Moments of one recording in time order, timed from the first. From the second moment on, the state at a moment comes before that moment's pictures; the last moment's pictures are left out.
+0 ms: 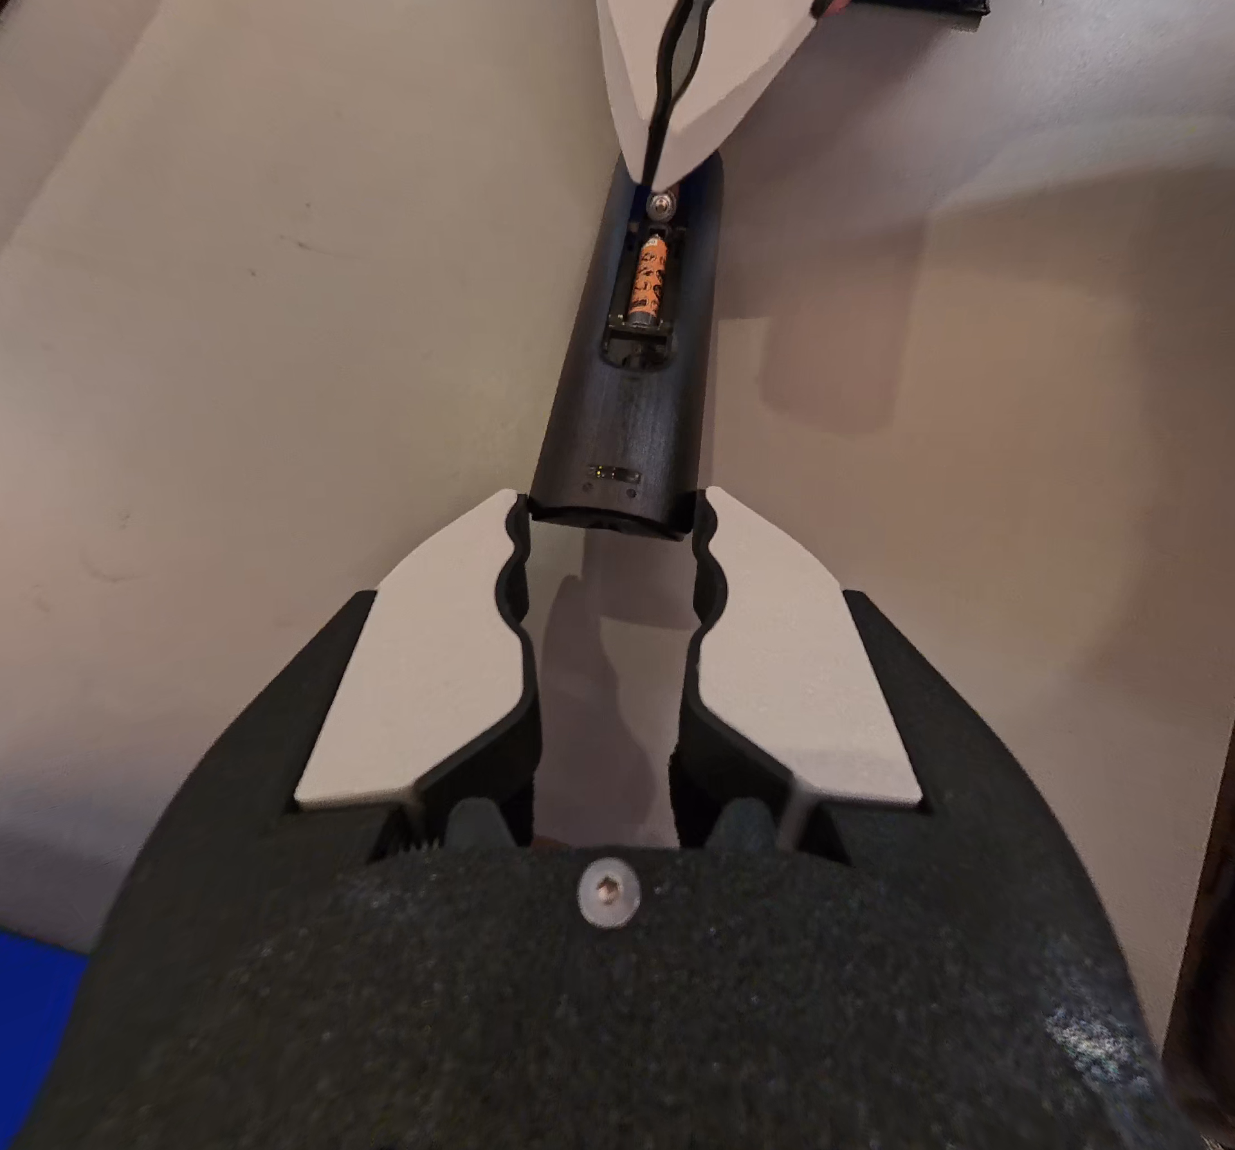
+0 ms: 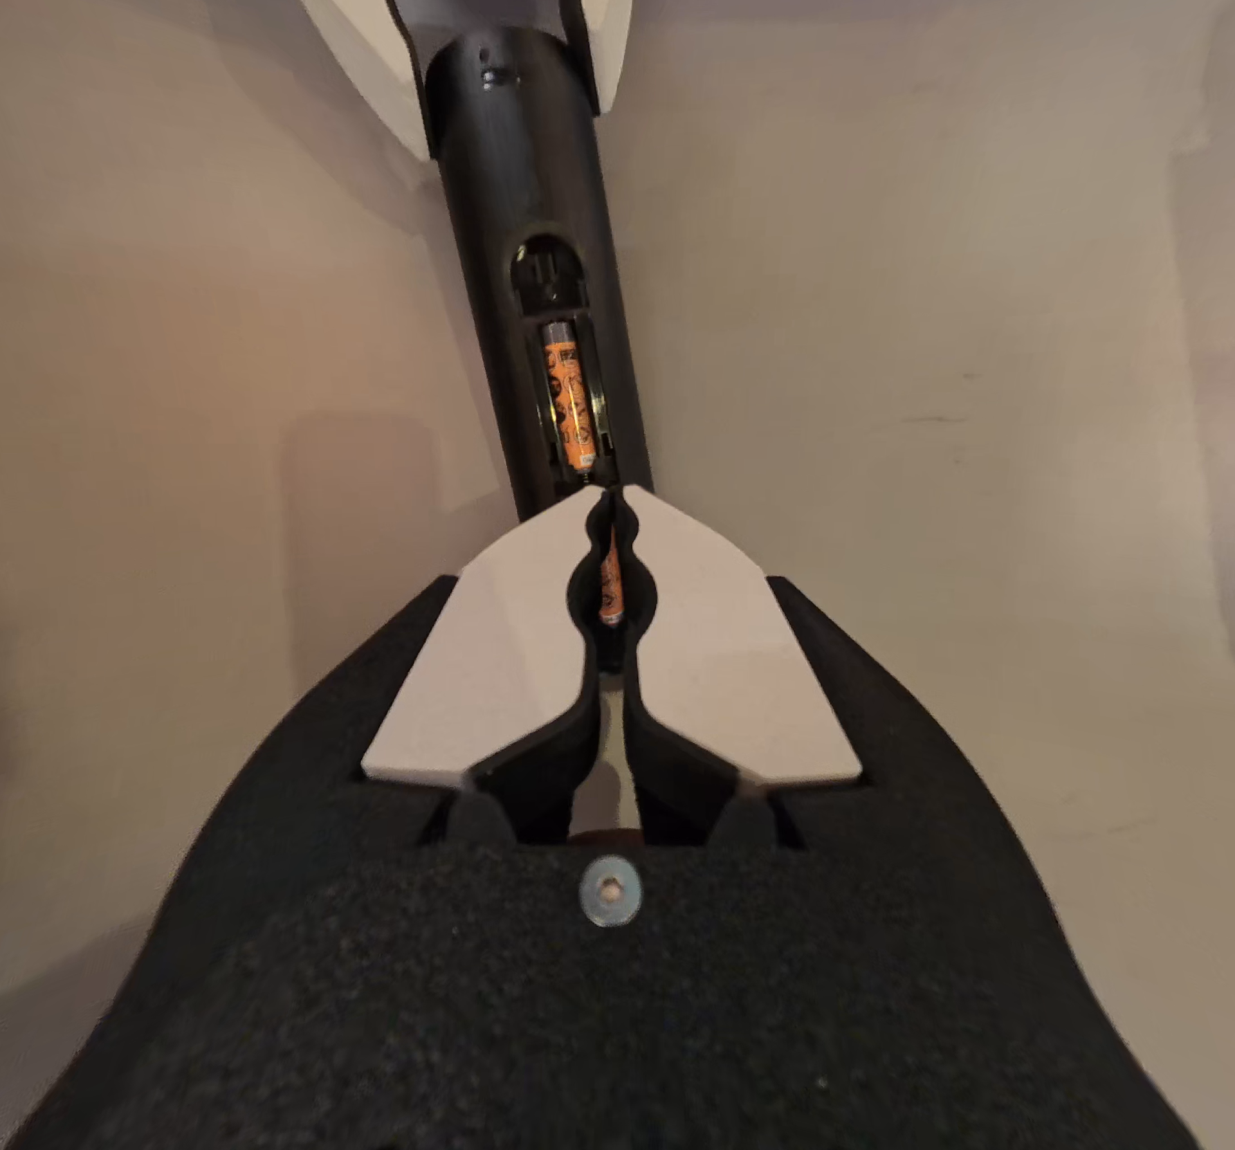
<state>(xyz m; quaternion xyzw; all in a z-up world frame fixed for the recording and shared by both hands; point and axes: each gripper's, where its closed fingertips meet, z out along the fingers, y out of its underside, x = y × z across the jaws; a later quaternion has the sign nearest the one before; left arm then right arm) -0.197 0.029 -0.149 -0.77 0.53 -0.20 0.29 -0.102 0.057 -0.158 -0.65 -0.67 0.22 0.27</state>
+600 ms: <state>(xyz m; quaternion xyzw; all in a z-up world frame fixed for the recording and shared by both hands) -0.195 0.028 -0.148 -0.76 0.54 -0.20 0.30 -0.103 0.052 -0.168 -0.65 -0.68 0.23 0.25</state>
